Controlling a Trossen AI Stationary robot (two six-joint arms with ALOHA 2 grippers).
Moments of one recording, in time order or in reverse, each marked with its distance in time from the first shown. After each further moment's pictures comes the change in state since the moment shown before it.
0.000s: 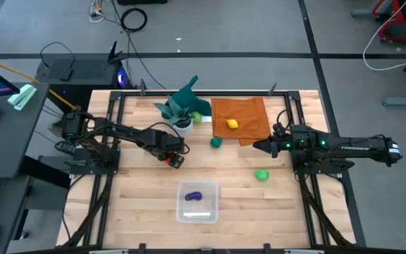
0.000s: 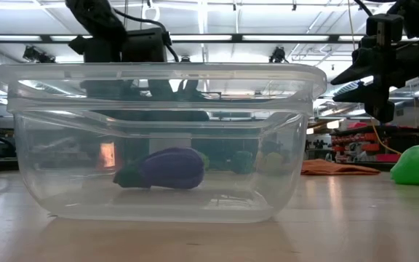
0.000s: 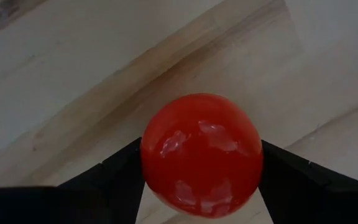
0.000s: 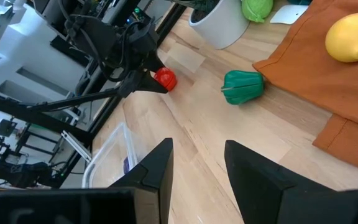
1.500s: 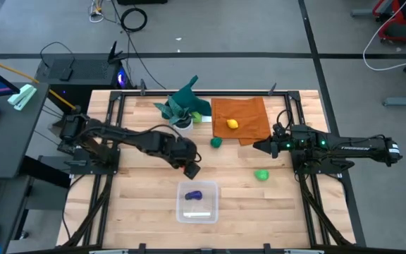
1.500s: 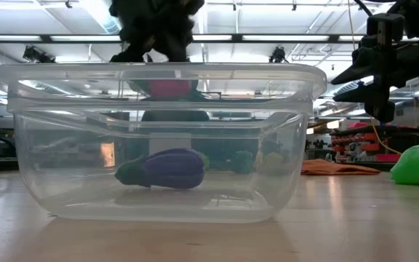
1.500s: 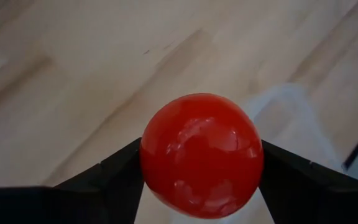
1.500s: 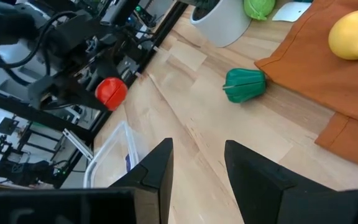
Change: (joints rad) left arm -0.164 -0.004 0.381 -0.072 0.024 -0.021; right arm 0.000 0.000 0.000 0.000 -0.011 0.001
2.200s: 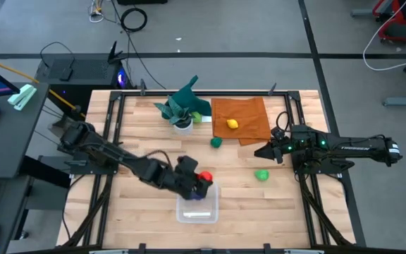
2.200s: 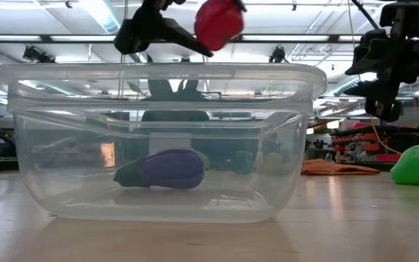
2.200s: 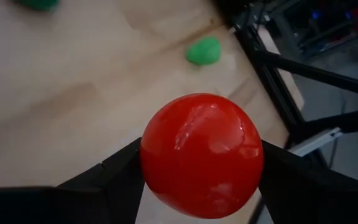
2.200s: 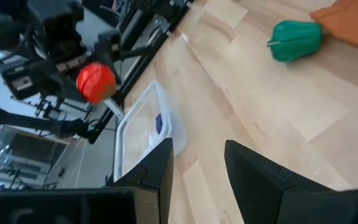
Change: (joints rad) left arm -0.289 0.065 0.000 0.423 -0.476 -0.309; right arm 0.000 0.000 0.000 0.000 -0.218 -0.001
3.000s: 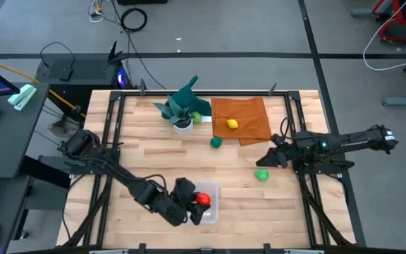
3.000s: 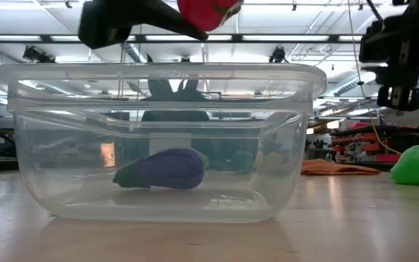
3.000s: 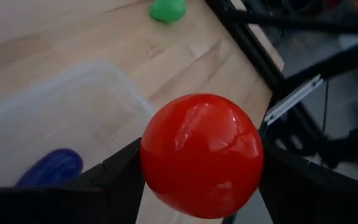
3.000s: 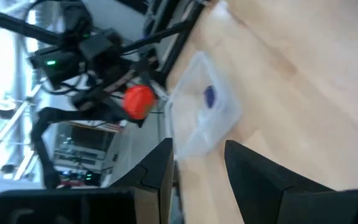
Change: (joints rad) left arm -0.179 0.087 0.000 0.110 -0.100 0.033; right arm 0.240 0.000 0.000 0.107 0.075 0.258
